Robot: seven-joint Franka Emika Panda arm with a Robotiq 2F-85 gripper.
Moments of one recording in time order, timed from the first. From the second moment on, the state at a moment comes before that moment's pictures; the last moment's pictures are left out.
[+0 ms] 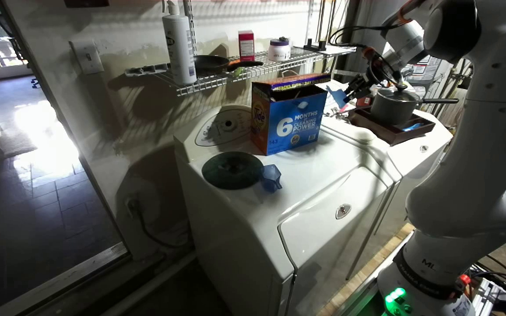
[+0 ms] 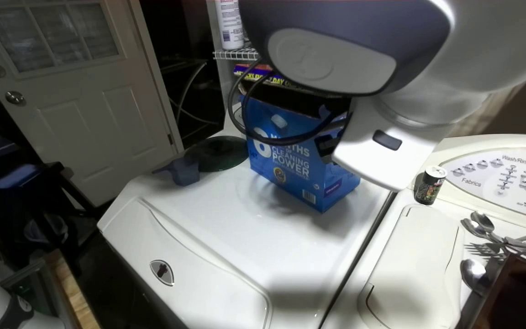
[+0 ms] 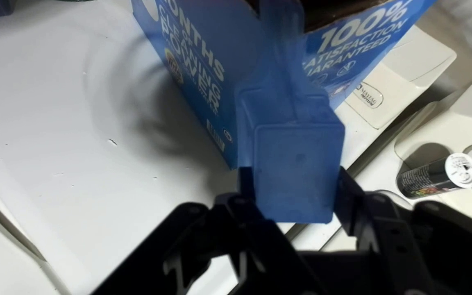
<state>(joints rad) -0.47 0.27 -0.44 -1.75 0.87 1.87 1.02</state>
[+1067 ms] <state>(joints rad) -0.48 0.31 -0.44 -1.61 0.85 1.74 1.08</state>
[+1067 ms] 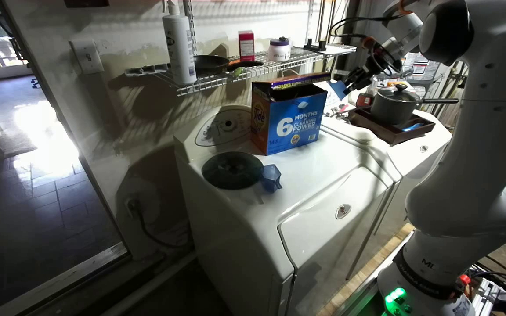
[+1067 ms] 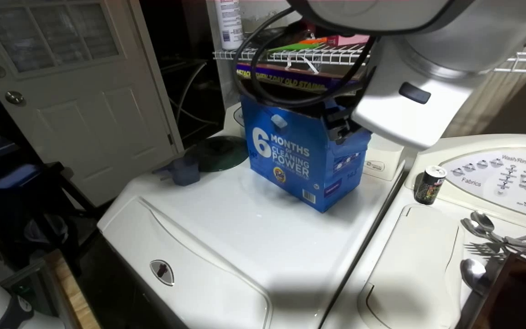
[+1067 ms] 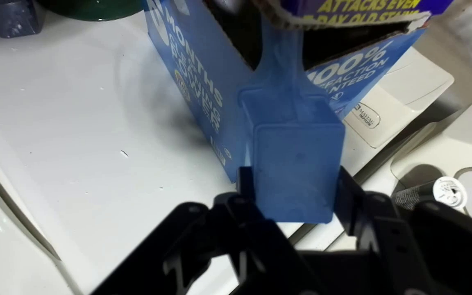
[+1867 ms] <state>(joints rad) -0.48 0.36 -0.40 -1.55 0.85 1.68 1.10</state>
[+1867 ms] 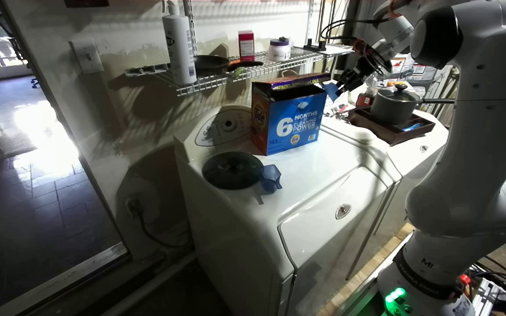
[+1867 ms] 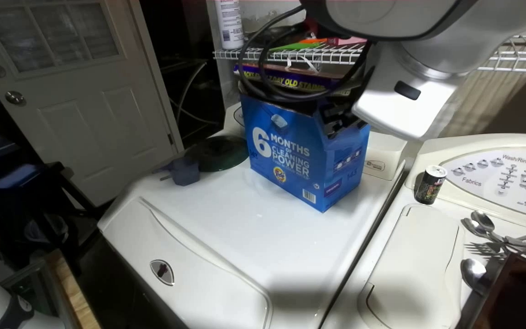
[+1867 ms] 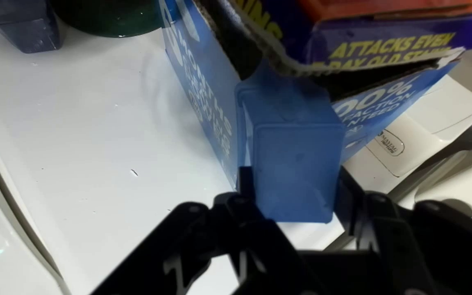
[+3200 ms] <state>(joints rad) -0.49 0.38 -0.39 -1.55 0.90 1.67 1.10</state>
